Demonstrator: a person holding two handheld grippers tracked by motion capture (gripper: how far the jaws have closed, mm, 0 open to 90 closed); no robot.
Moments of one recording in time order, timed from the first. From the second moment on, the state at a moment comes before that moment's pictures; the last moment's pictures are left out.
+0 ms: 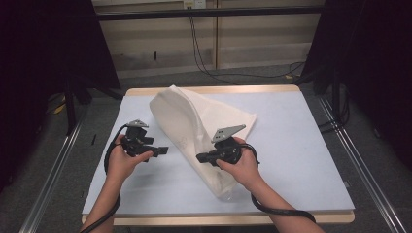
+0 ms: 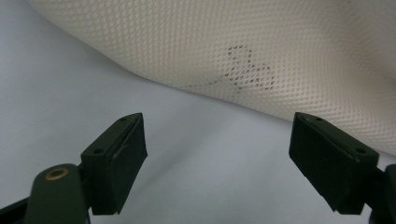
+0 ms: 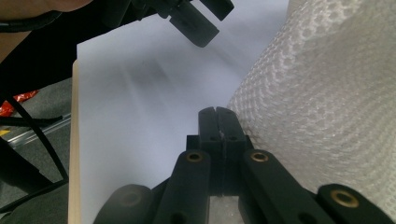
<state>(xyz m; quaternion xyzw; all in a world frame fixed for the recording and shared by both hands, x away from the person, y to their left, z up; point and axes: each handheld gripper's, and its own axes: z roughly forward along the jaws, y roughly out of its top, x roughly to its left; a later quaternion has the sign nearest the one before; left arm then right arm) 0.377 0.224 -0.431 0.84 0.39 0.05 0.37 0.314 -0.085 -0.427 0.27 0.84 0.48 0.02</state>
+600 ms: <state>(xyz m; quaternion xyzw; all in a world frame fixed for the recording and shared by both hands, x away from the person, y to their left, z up) 0.377 0.240 -0.420 0.83 0.41 0.06 0.38 0.307 -0.062 -0.436 0.24 0.85 0.46 0.00</state>
